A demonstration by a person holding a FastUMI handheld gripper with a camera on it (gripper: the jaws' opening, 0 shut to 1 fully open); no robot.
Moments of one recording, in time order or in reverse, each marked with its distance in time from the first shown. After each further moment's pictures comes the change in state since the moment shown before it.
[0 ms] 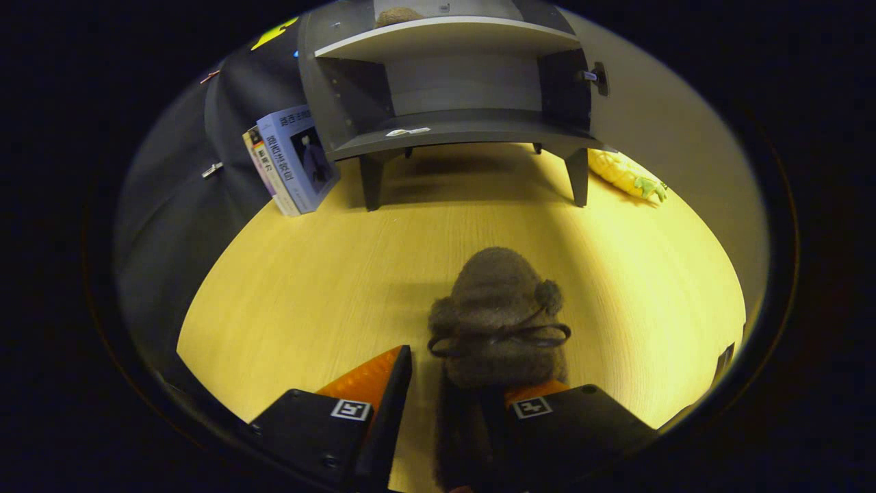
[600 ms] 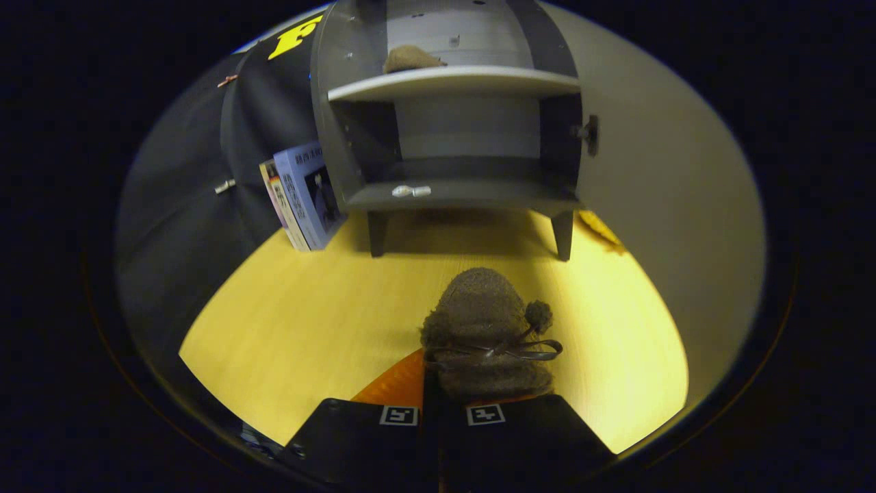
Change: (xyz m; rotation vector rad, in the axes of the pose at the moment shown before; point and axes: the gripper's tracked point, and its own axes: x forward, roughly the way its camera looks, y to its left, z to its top) arm -0.069 -0.002 0.075 -0.015 -0.177 0.062
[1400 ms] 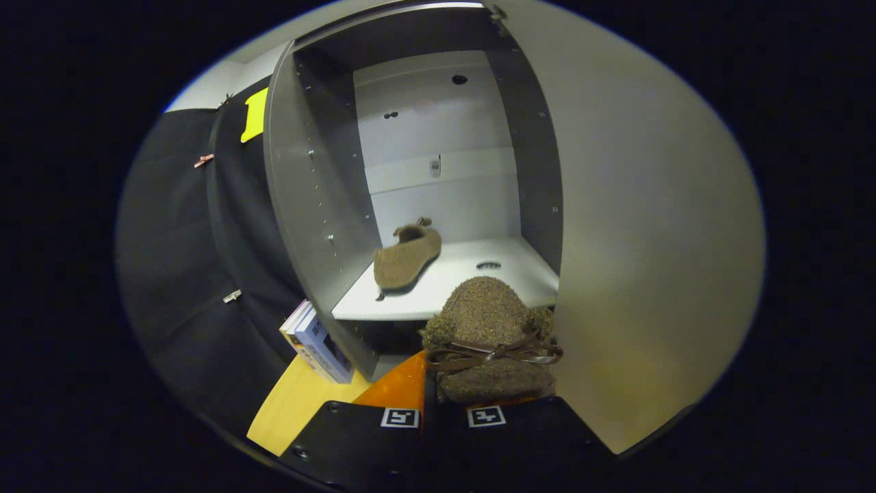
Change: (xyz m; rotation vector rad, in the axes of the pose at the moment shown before) arm -0.051 0.009 0.291 0.037 -0.252 -0.047
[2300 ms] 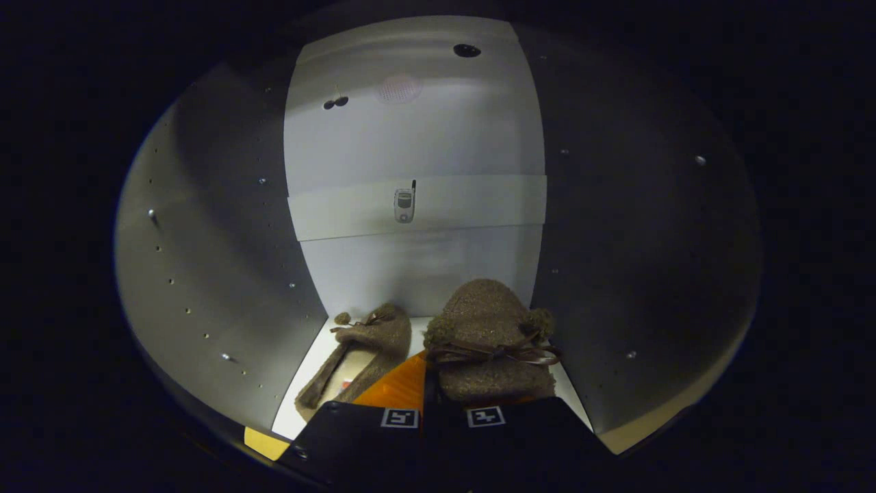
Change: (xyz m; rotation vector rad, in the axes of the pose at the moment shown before) arm 0.201 -0.019 0.114 -0.034 0.019 -0.112
